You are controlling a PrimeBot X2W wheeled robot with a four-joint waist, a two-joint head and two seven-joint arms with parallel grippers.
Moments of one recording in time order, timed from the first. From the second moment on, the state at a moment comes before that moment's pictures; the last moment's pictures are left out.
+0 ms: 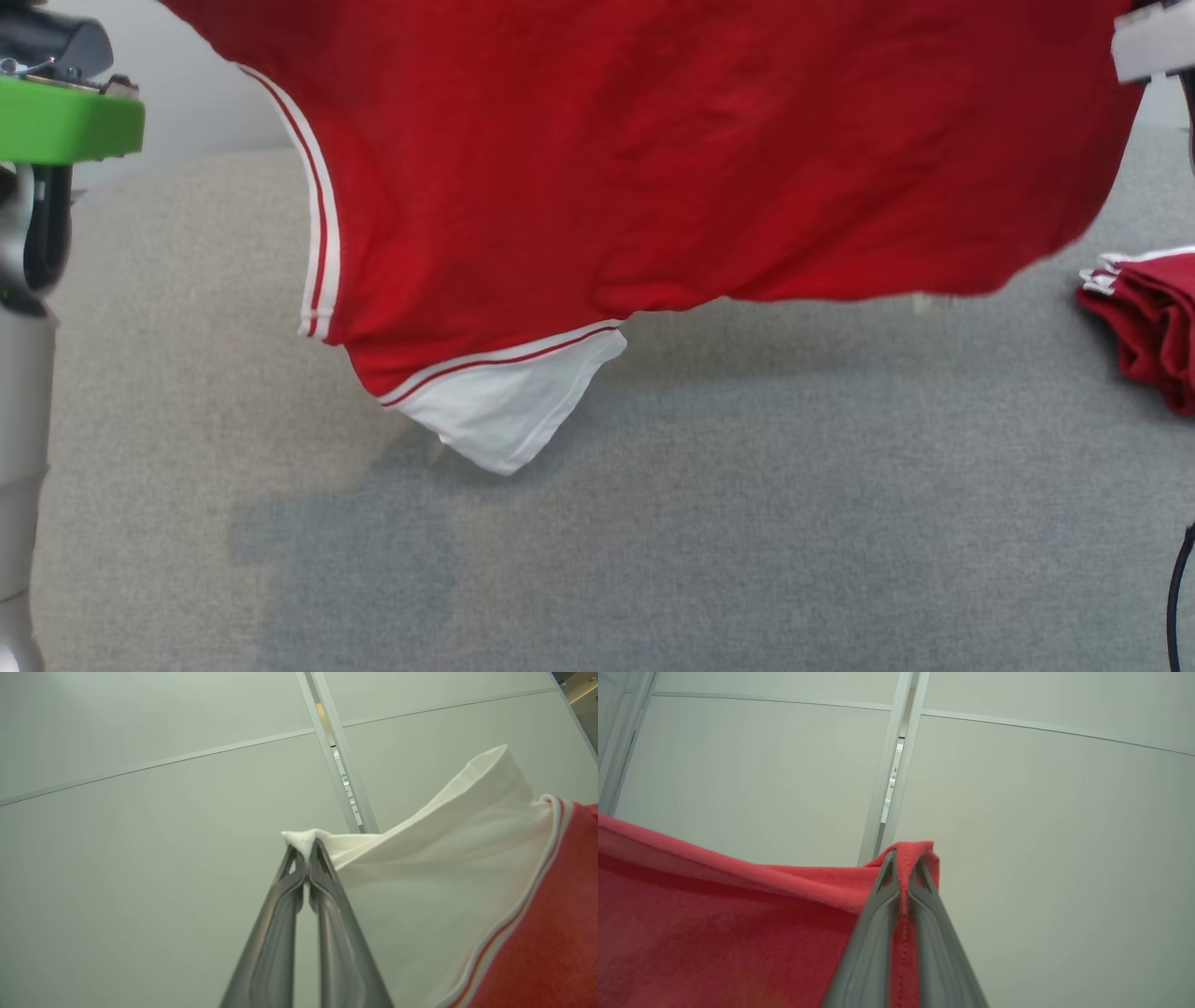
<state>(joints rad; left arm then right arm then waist) -0.90 0.43 -0.22 0.23 -0.35 -0.13 -0.26 -0.93 -0.32 0.02 0.21 0.23 0.13 -0.12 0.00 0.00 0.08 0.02</state>
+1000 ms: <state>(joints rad) -0.98 0.36 -0.10 0.22 -0.25 -0.12 -0.26 -1.17 -0.15 -0.16 0.45 0.01 0.13 -0.26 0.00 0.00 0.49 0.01</state>
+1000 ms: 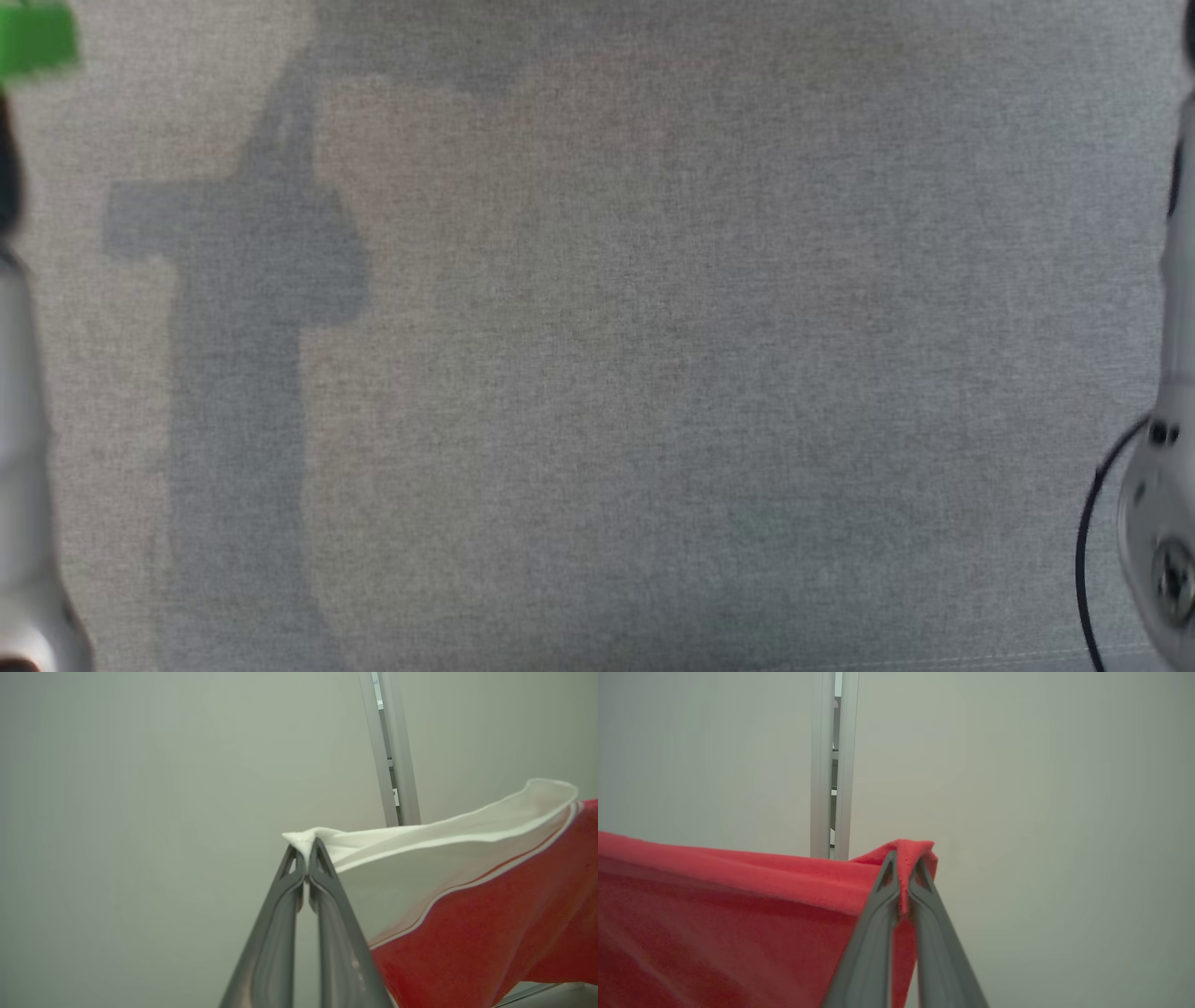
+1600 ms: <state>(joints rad) -0.22 0.10 -0.01 0.25 -0.28 -0.13 -0.26 -0.37 -0.12 -0.12 0.39 0.22 0.13 -0.26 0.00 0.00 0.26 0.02</state>
